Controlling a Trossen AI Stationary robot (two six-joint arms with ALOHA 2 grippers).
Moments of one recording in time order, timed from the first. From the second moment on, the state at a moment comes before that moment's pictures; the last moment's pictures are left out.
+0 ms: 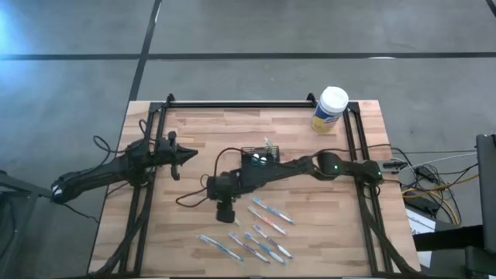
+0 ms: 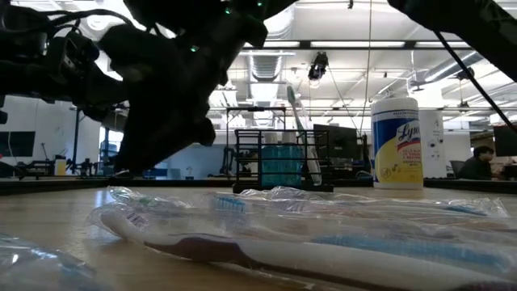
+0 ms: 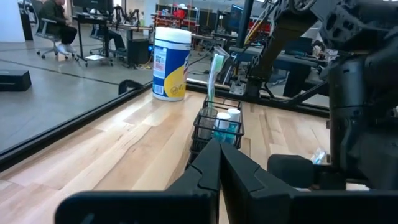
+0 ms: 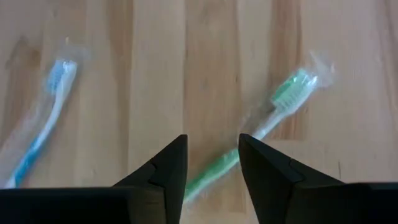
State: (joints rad) left arm 0.33 0.14 0.01 0.02 0.13 -0.13; right arm 0.14 2.49 2.19 -0.71 -0.12 0.27
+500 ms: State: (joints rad) left arm 0.33 0.15 0.01 0.02 0.13 -0.19; right arm 0.16 2.49 2.11 -0.71 -0.02 0.52
